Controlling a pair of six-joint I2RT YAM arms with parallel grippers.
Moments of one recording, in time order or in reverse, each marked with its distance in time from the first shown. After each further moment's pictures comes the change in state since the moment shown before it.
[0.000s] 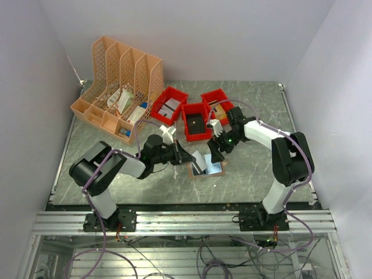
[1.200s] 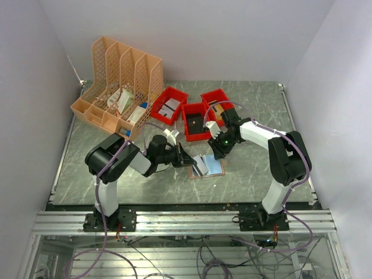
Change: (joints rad) left arm 0.013 0.189 0.060 0.027 0.064 -0.029; right arm 0.066 0.023 -0.001 0.037 0.175 0.003
